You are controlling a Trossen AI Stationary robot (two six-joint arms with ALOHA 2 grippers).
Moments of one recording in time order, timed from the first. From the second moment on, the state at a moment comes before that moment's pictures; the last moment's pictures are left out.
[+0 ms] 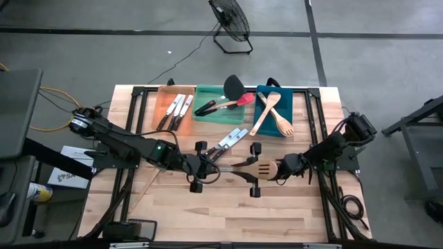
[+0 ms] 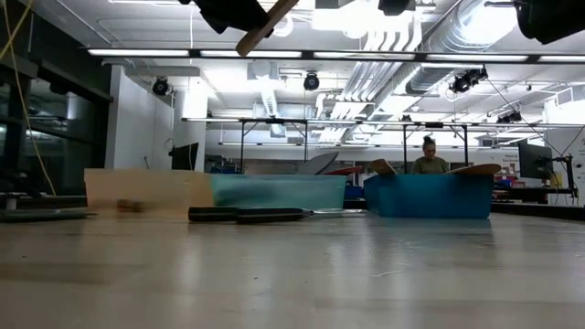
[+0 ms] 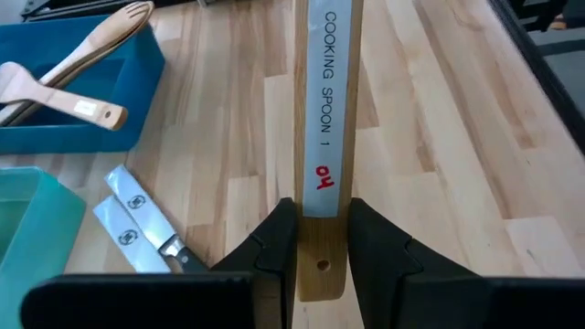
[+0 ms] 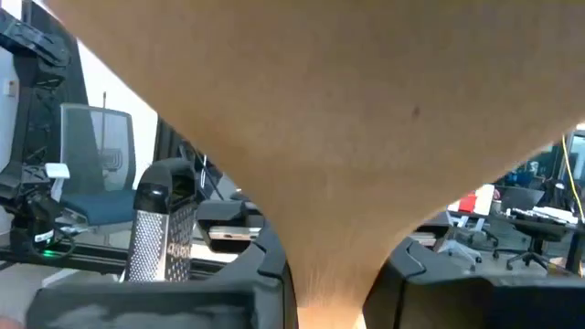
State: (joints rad) left arm -0.35 1.45 1.15 -0.34 -0.31 -0.07; right arm 0.43 1.62 0.66 1.29 0.37 -0.24
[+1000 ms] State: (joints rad) left arm -0.35 1.45 1.15 -0.51 -0.49 -0.32; right arm 0.36 1.36 0.66 0.60 1.32 -0.34
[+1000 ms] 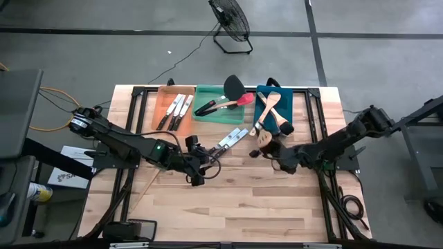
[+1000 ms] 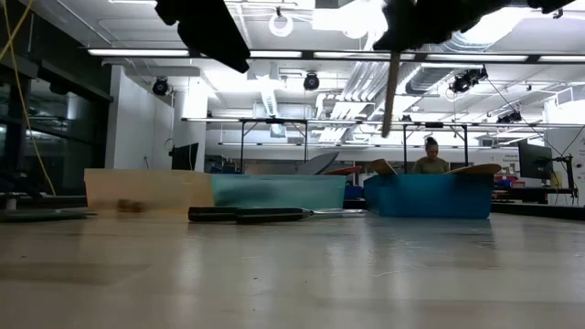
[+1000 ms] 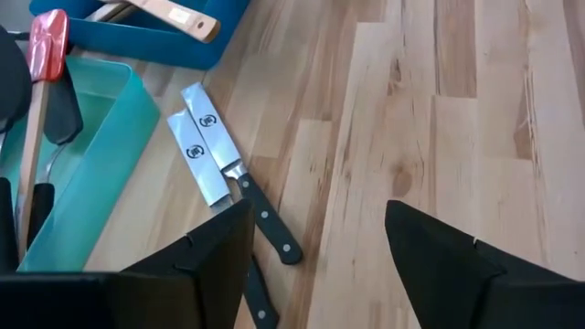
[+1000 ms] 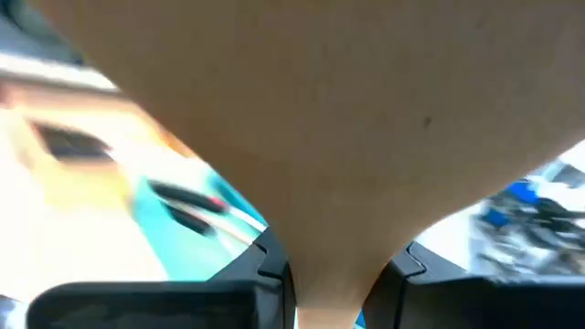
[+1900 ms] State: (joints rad) left arm -0.35 1.45 1.15 -0.52 -0.49 -0.32; right arm -0.23 1.36 0.66 0.01 0.76 -0.54
